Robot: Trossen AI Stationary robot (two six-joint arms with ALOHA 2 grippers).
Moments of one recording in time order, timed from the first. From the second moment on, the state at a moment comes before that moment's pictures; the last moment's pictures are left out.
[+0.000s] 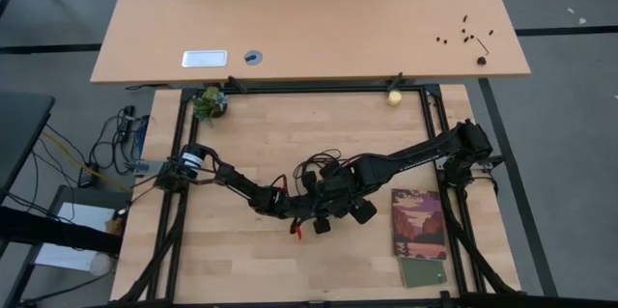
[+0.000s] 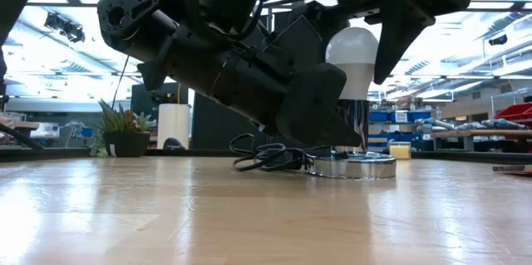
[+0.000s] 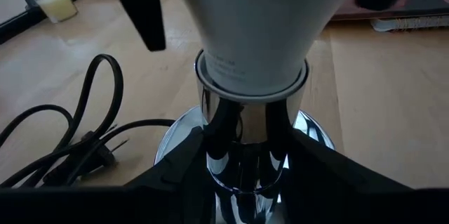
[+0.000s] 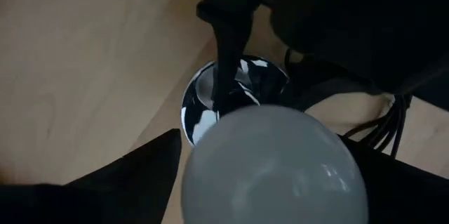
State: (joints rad) left arm -0.27 2.13 1.06 0.66 -0.54 -0.11; right arm 0.24 1.85 1.52 -1.05 0.08 -0.42
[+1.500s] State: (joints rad) left arm -0.27 2.14 1.05 0.66 -0.71 -0.34; right arm 0.12 1.83 1.52 -1.01 0.07 0.52
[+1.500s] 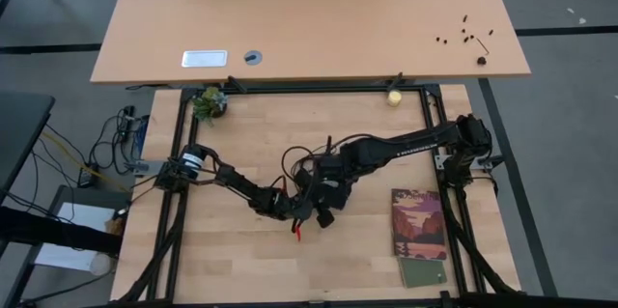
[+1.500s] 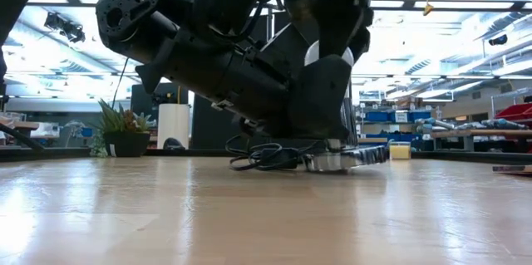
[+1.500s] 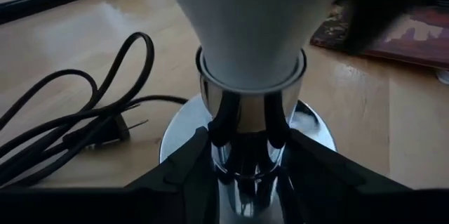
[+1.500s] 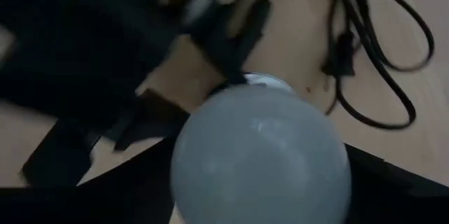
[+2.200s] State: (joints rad) left arm -0.27 2.13 1.06 0.62 -0.70 -0.32; right arm 0.30 1.57 1.32 -1.05 0.23 0.36
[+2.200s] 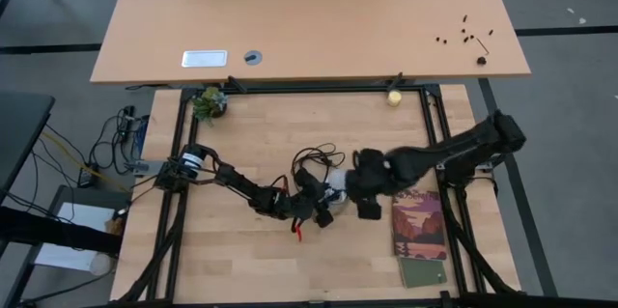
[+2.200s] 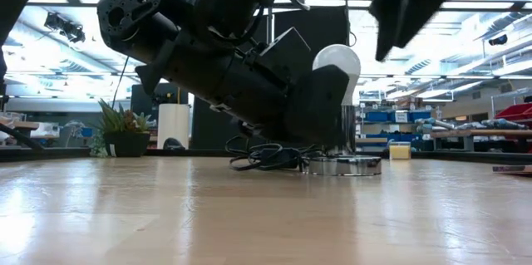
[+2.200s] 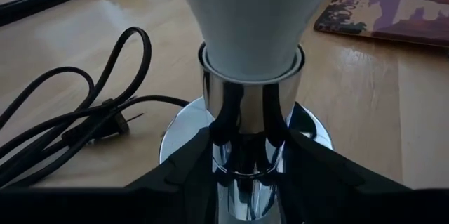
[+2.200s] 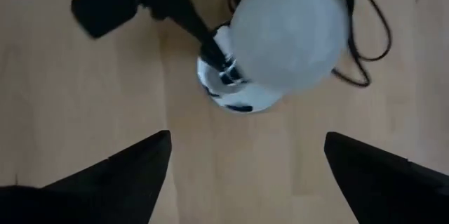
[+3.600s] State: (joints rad) left arm -0.23 2.13 1.06 0.72 -0.63 -0.27; right arm 0.32 1.35 0.44 0.41 0.39 0.26
